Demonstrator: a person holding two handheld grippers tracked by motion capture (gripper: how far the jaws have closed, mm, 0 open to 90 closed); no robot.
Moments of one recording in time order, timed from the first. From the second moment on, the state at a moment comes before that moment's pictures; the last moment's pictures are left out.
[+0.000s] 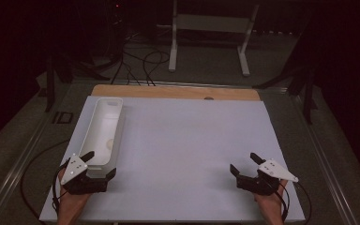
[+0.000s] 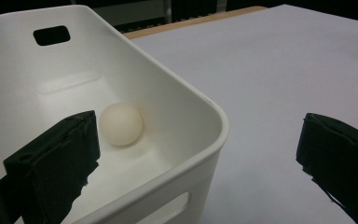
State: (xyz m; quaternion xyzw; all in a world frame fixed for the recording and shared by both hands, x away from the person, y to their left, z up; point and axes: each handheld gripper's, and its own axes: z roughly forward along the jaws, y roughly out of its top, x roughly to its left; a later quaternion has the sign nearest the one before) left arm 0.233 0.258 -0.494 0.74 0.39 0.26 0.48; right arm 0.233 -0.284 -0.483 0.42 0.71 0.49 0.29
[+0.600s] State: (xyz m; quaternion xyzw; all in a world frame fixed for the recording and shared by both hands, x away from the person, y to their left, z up) left arm 0.237 0.257 -0.494 0.74 0.39 0.25 0.48; right arm 0.239 -0.276 -0.483 0.42 0.71 0.49 0.28
